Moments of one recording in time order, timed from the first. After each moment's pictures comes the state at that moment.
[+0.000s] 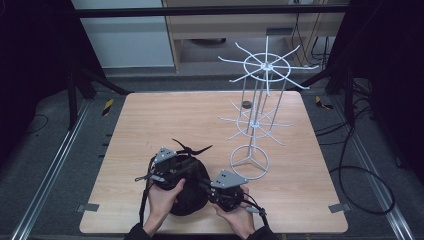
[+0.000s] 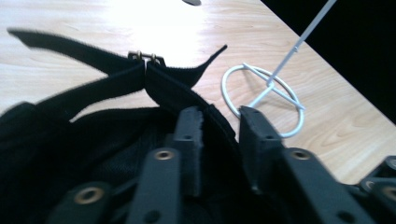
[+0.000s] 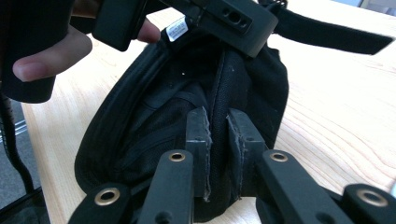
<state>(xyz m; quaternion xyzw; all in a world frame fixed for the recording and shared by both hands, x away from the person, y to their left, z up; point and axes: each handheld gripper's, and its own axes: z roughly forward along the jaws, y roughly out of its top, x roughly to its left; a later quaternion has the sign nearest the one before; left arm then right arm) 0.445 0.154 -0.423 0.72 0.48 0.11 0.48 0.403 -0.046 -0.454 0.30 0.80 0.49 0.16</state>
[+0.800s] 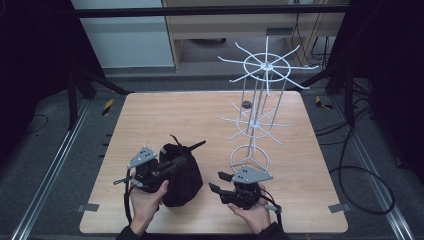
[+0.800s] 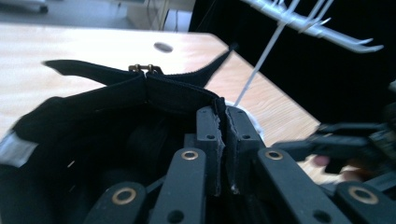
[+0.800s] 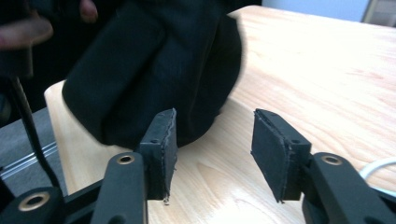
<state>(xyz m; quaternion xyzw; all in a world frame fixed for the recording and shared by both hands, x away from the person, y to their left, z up) 0.419 0.188 -0.383 0.70 0.42 0.11 0.56 0.405 -0.091 -0.443 0.30 0.77 0.54 0.13</state>
